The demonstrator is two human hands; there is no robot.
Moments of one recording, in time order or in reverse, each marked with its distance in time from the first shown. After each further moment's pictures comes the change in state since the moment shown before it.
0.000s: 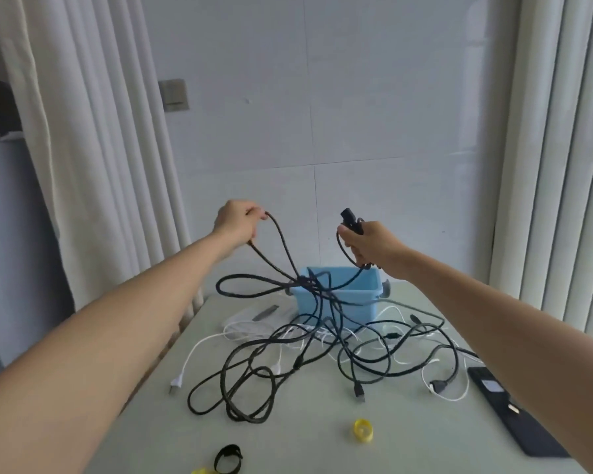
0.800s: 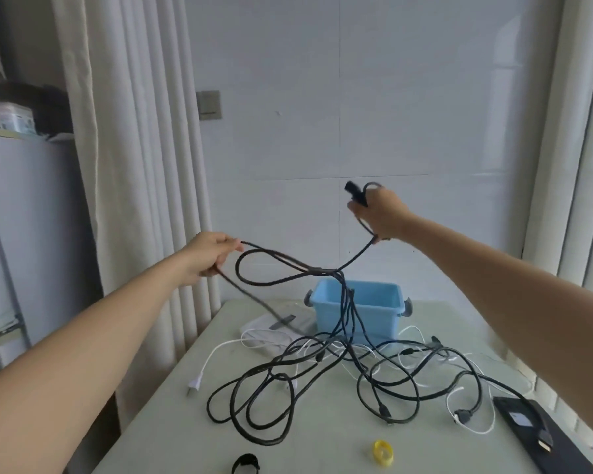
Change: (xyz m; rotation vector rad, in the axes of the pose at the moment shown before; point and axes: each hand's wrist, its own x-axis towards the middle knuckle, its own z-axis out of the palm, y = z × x) left_hand -0.021 -0.068 -0.091 -0.157 -0.346 -0.291; right_hand 0.037 -0.085 0.001 -0.595 0.097 -0.194
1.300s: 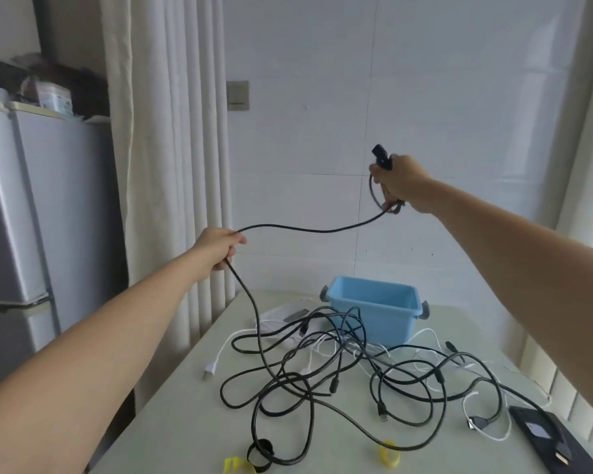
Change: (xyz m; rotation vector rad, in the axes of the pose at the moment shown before) left_hand -0.001 -0.026 -0.013 -0.135 0.215 -0.109; right_hand 0.042 -0.028 -0.010 0.324 0.092 0.100
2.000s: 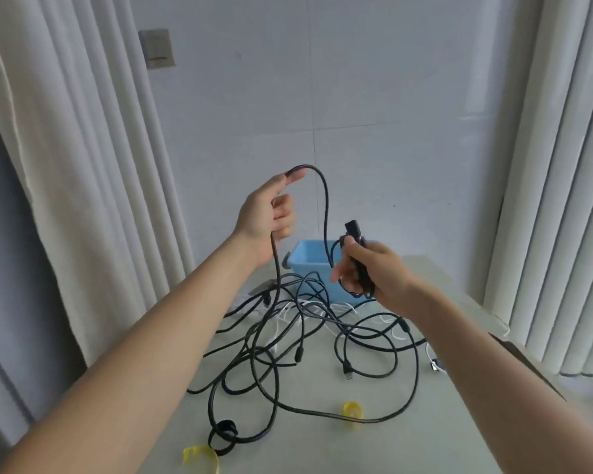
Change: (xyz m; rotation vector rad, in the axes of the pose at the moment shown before) left_hand -0.075 0.064 0.163 -0.649 -0.495 0.132; right_hand -0.161 0.133 0.045 0.744 -0.293 0.274
